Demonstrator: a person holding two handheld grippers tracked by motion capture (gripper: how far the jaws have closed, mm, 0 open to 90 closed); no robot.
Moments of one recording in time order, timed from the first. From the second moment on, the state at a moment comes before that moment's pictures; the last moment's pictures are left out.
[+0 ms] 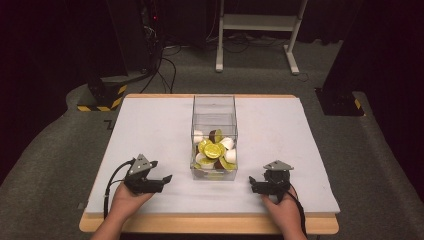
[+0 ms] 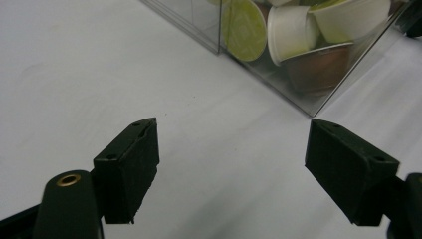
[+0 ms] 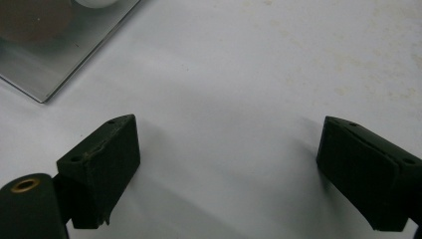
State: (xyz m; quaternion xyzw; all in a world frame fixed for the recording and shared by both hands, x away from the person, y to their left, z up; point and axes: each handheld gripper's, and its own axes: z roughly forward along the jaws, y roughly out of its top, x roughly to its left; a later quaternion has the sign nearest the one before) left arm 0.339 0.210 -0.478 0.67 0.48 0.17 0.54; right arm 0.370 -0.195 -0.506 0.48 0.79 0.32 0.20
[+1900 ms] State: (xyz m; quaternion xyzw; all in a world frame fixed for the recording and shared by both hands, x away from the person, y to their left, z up) left arm 0.364 0.127 -0.421 0.69 0.41 0.11 0.59; right arm 0.370 -0.195 -0.506 0.48 0.79 0.32 0.21
